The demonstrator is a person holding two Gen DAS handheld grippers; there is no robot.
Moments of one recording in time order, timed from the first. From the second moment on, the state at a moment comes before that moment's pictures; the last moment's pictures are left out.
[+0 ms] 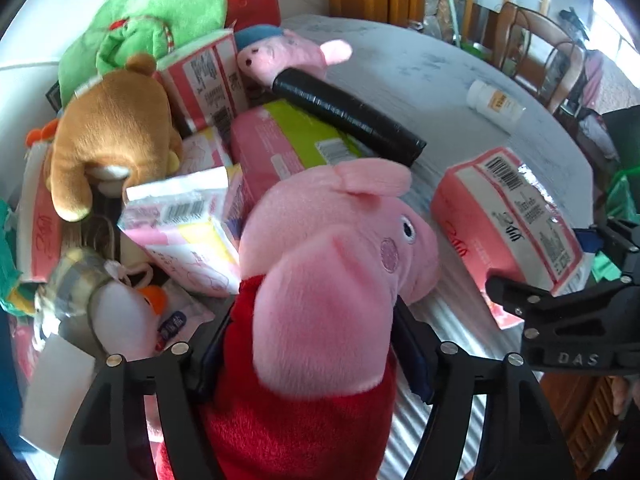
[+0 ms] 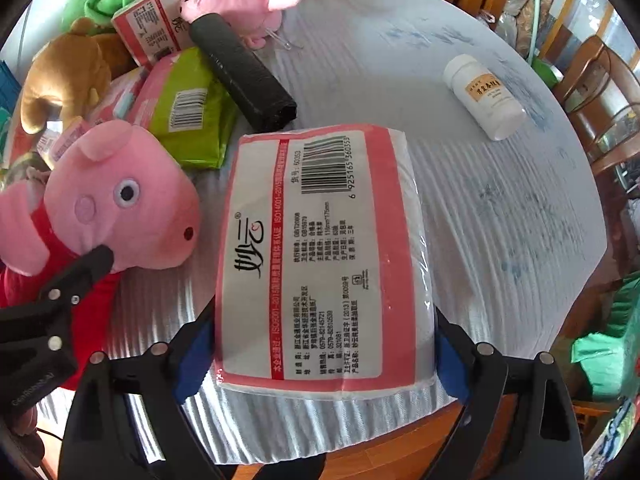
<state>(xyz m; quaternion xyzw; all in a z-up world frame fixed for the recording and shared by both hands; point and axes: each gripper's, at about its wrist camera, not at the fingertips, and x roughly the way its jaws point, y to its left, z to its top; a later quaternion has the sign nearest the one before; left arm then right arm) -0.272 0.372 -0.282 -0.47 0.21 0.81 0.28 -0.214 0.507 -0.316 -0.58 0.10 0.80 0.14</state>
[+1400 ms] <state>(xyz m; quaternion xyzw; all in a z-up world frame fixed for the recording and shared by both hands) -0.240 0.207 -0.106 -0.32 0.07 0.94 0.07 -0.230 0.360 -0.113 -0.40 -0.04 0.91 -0.01</state>
